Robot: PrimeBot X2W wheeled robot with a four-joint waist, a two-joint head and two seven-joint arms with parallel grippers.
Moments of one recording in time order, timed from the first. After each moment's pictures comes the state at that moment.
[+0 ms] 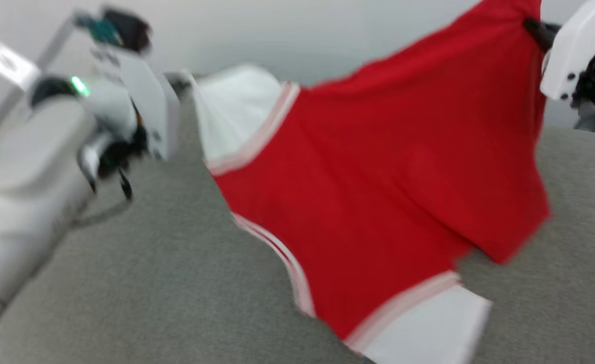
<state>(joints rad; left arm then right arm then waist) -1.20 0.60 -1.12 0.60 -1.17 -0.01 0.28 -1.24 -0.44 0.73 0.90 0.92 0.13 0.32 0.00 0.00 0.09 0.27</state>
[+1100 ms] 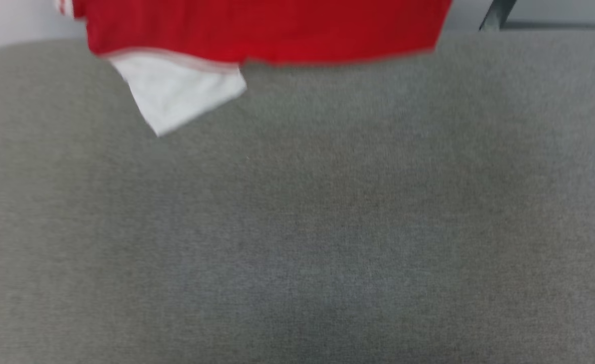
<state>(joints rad) -1.95 0.45 -1.04 1.21 -1.01 -0.07 -0.05 -1.68 -0.18 0.68 1.18 0.78 0.13 -0.03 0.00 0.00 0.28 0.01</state>
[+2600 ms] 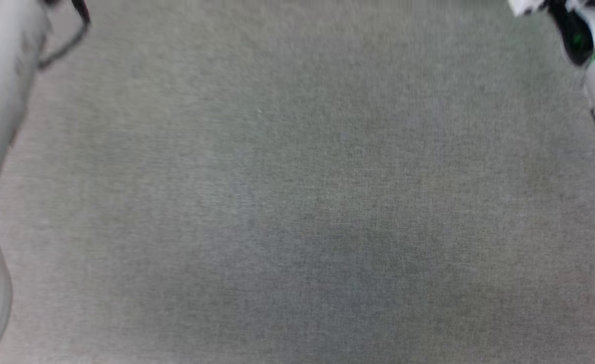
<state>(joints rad) -1.68 0.39 -1.02 1.08 -1.02 -0.13 -0.16 -1.50 -0.22 0.63 1.18 0.59 0.13 -0.21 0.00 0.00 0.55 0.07</state>
